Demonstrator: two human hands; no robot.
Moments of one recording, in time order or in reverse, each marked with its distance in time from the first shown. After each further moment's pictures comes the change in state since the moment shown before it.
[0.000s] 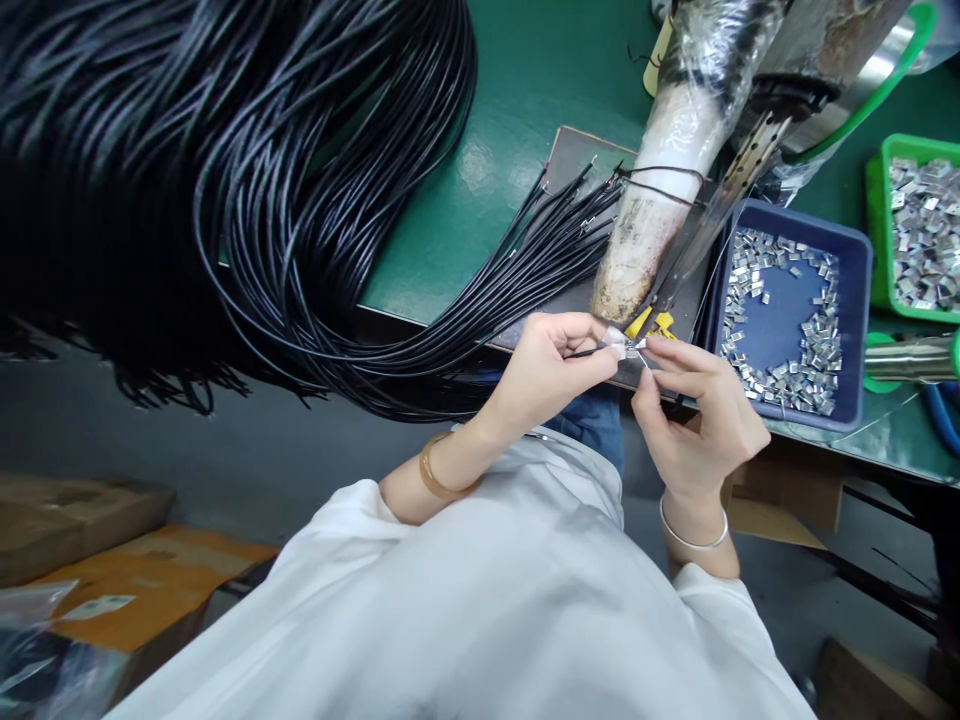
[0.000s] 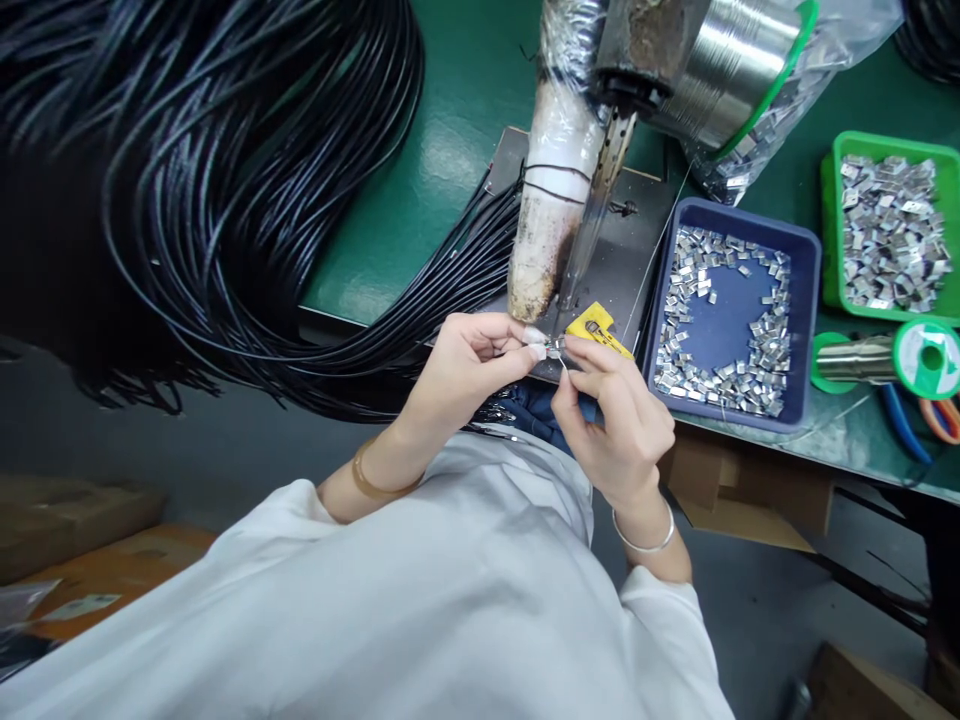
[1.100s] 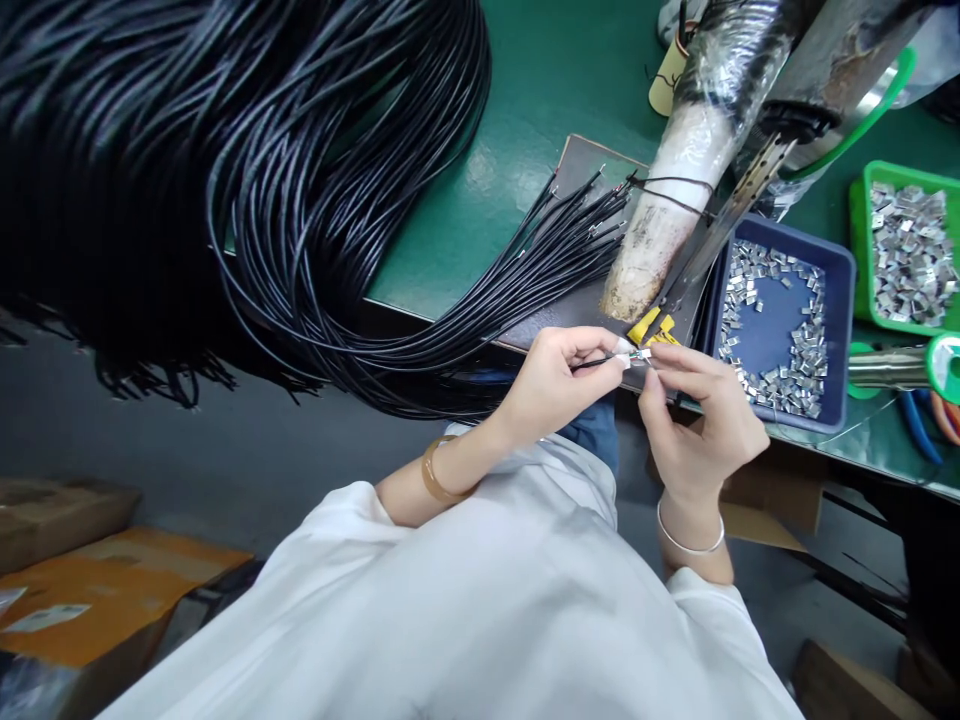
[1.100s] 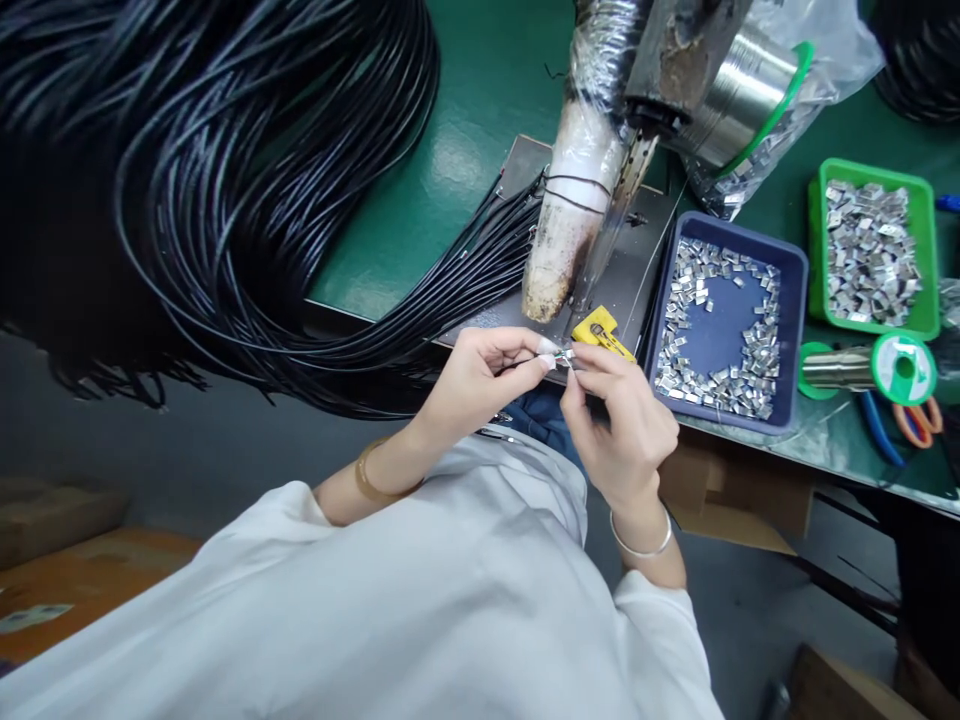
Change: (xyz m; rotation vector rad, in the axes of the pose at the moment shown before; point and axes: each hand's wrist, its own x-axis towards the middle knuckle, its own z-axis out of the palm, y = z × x) left_hand -0.011 -0.010 -0.001 0.106 -0.054 0.011; right_hand 0.000 -0.001 -0.002 -0.061 0.003 0.003
